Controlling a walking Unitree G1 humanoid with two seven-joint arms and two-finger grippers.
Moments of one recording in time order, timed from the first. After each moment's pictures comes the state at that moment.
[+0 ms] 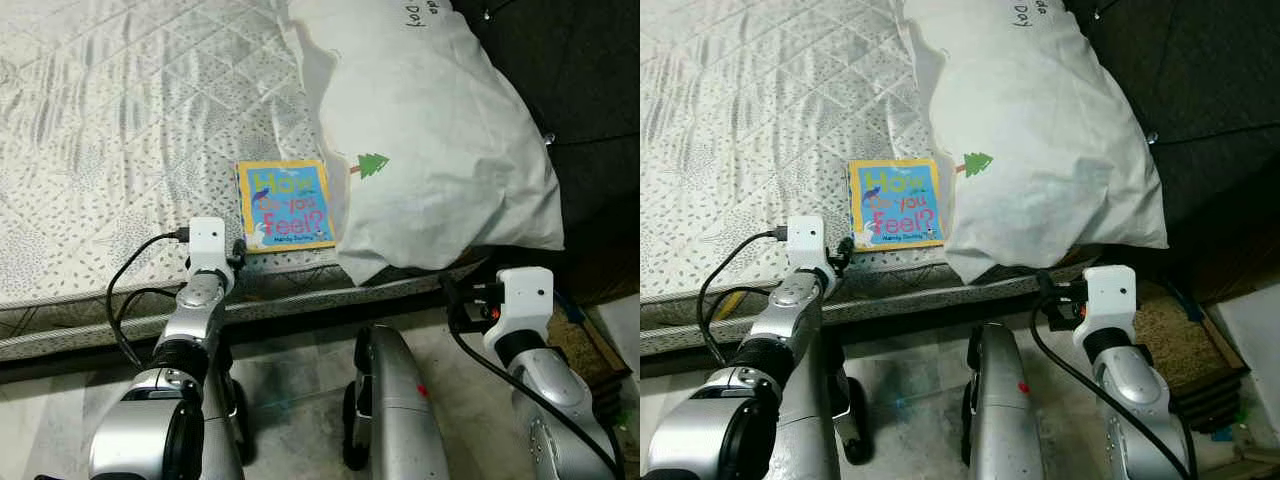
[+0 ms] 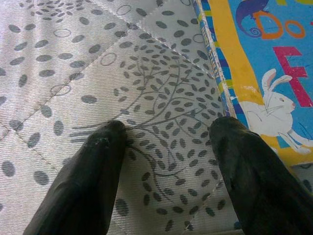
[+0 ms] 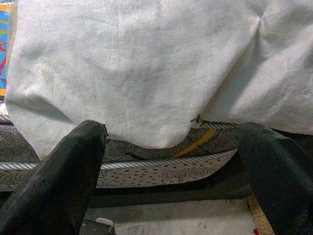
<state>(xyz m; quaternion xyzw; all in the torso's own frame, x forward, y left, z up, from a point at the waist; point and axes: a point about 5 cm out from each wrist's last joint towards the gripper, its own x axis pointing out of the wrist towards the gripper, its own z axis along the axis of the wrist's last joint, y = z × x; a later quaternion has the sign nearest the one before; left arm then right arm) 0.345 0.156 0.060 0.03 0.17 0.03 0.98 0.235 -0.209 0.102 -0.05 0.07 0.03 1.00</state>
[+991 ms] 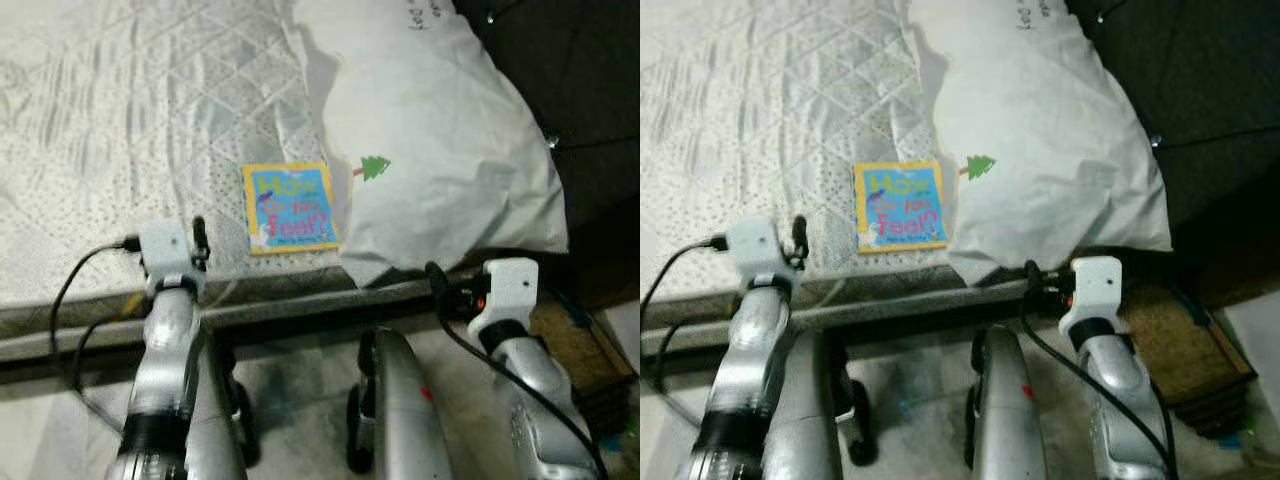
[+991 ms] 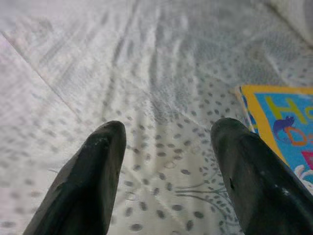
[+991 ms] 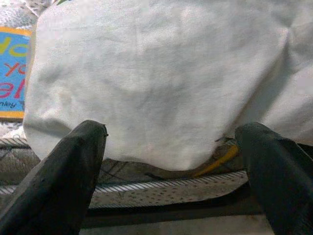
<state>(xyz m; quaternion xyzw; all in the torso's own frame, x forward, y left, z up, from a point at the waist) 0.290 0.178 0.105 0.05 -0.02 0.12 0.99 0.250 -0.196 0.096 -0.03 0.05 0.03 1.00</state>
